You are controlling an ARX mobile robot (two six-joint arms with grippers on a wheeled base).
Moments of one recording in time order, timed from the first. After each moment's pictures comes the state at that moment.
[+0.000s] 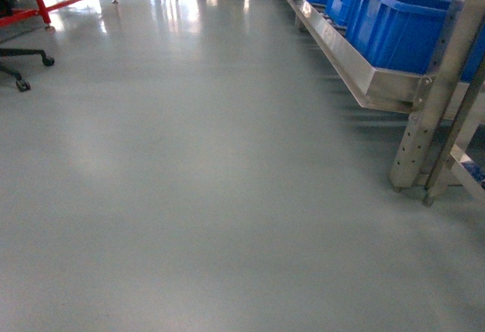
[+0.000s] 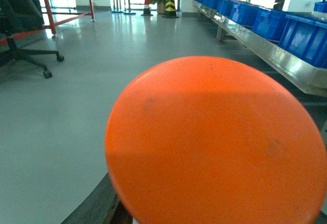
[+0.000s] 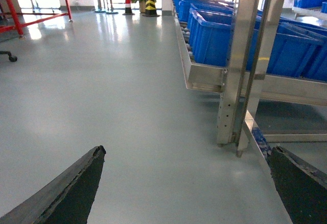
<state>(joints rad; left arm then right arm) 0.00 0.01 0.01 -0.01 0.00 -0.01 0.00 0.00 0.01 -0.01 0.00 0.00</state>
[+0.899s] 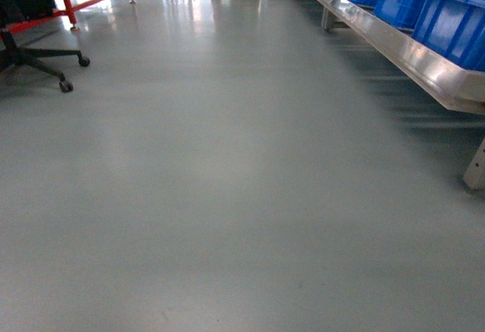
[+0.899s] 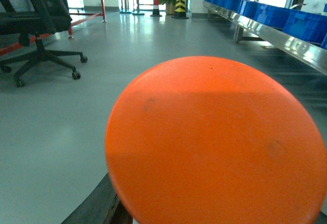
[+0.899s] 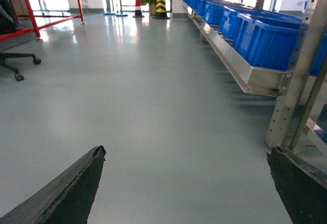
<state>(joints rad) 0.00 0.01 0.01 -0.01 0.00 -0.01 0.00 0.00 0.01 0.00 0.00 0.00</state>
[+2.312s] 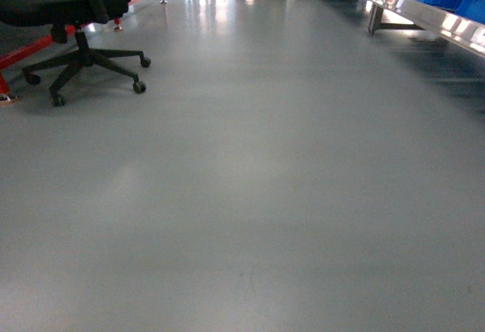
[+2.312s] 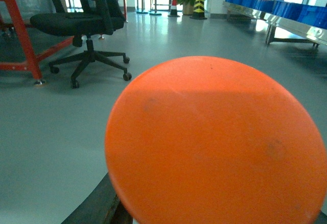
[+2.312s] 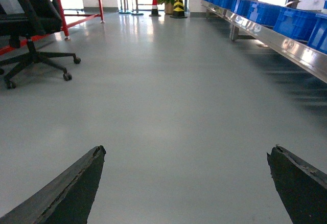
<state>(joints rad) 0.00 0.01 0.01 -0.01 0.00 -0.01 0.00 0.00 0.01 0.00 0.00 0.00</state>
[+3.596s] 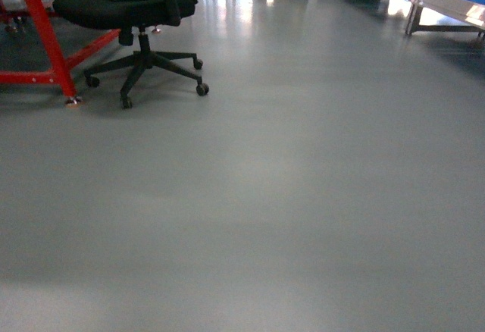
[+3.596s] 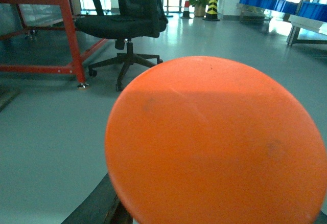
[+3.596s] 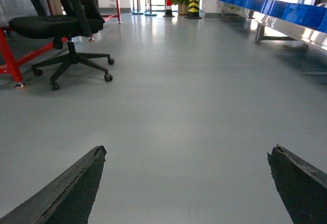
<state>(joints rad) 0.00 0.01 0.01 -0.01 0.00 -0.01 0.00 0.00 0.01 -0.01 0.00 0.00</state>
